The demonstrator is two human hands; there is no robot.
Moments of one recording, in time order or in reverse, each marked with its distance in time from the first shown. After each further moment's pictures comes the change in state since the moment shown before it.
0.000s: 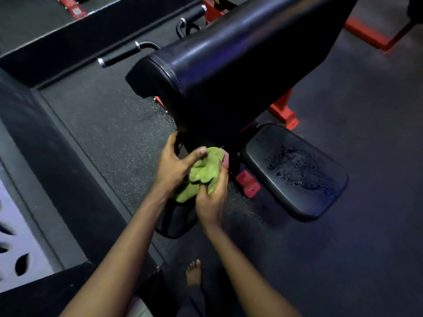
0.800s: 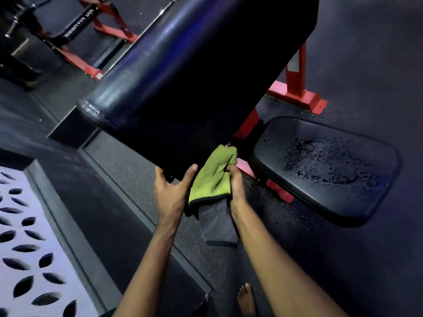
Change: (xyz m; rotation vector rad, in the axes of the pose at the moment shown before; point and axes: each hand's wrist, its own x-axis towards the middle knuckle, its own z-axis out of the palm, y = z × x) left_hand 0.001 -0.012 0.035 0.187 0.196 0.015; right_hand 0.103 0.012 -0.033 0.943 -0.151 0.911
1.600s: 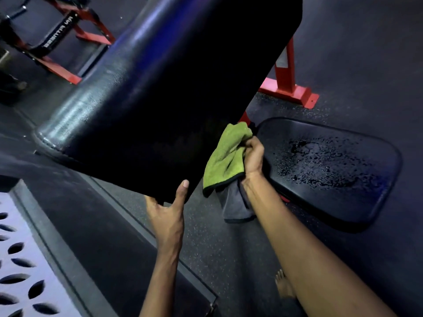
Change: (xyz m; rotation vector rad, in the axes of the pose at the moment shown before) left_hand 0.000 -0.018 0.021 -0.091 0.093 -0.026; right_hand 0.059 -0.080 -0.003 0.139 0.079 -0.312
